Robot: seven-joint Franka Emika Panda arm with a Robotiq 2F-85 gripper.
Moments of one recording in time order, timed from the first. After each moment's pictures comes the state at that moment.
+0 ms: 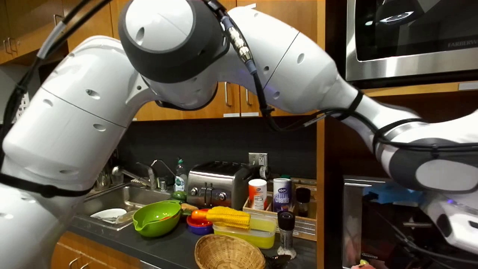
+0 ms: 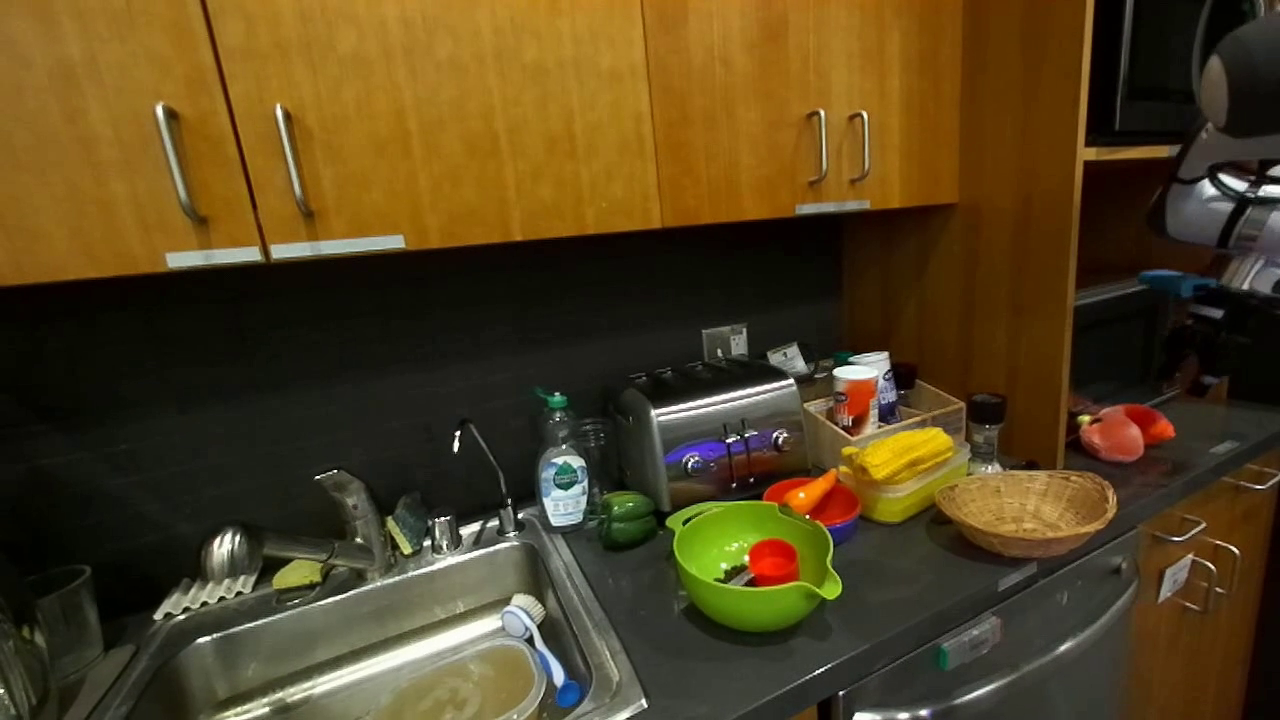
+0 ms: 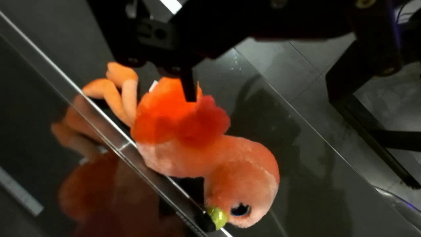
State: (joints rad) arm -0.66 0.54 -0.43 -1.65 0.60 2.04 0.97
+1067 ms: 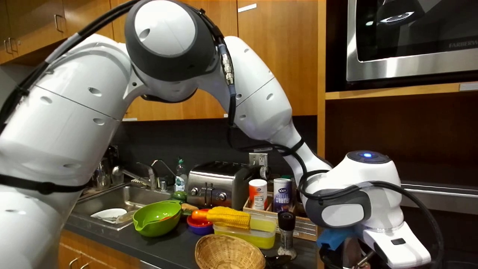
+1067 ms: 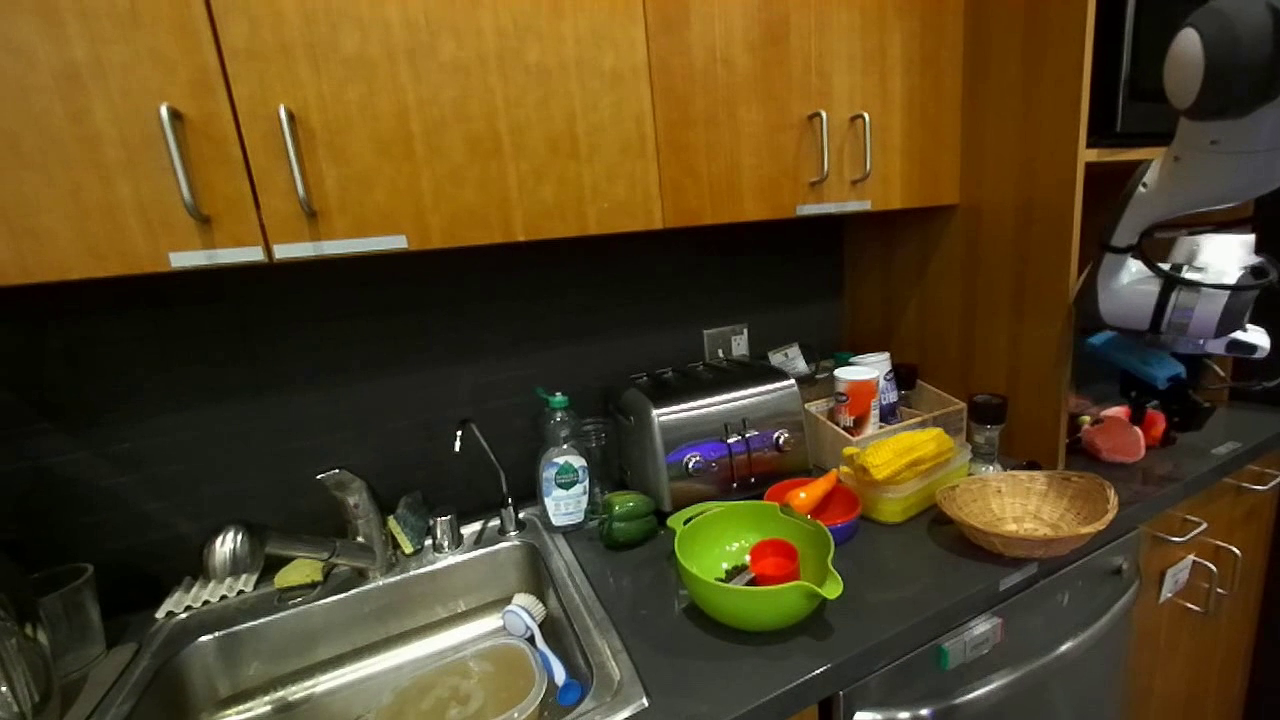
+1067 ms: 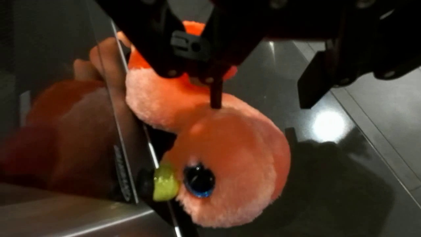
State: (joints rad) arm -0.53 0.48 -0.34 -2.05 0.52 2.77 0.67
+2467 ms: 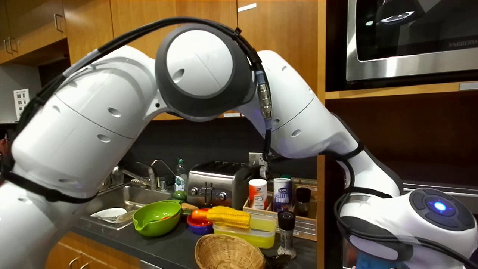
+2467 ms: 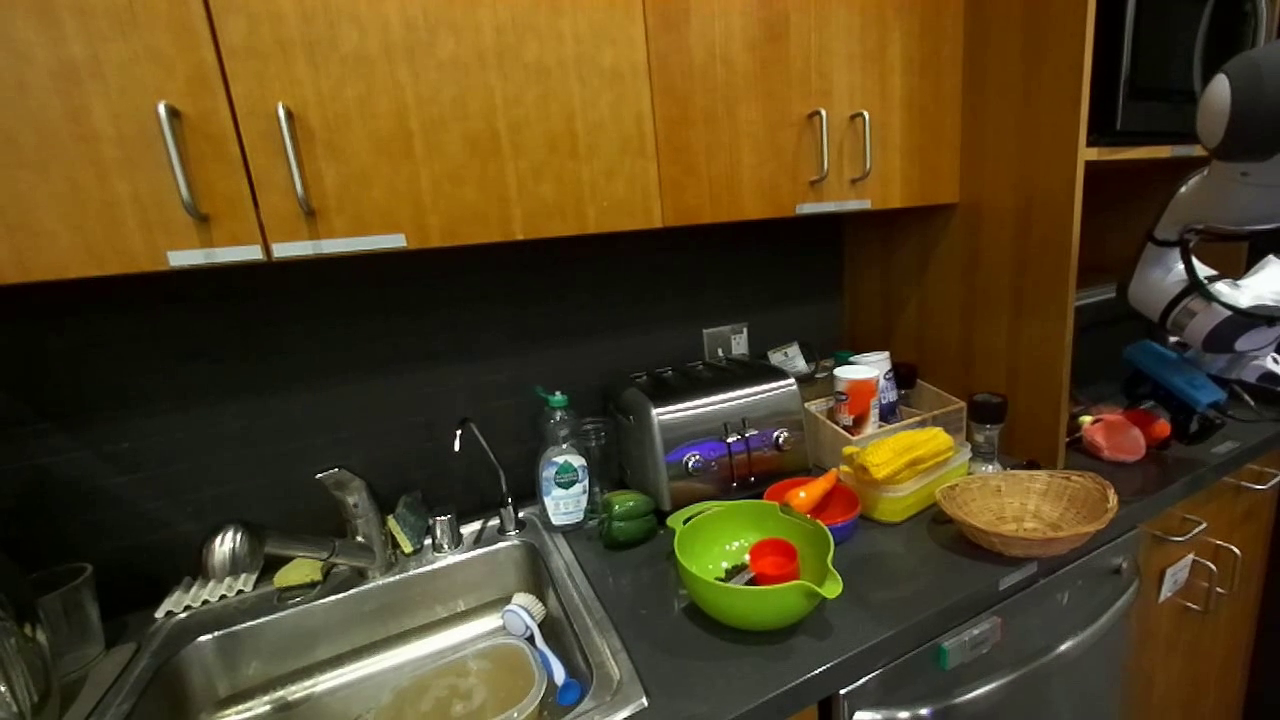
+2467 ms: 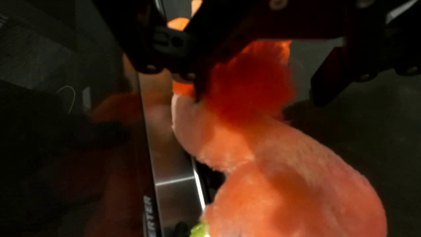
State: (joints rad) arm -0.81 0.65 -0.13 -1.80 1.03 2.66 0.02
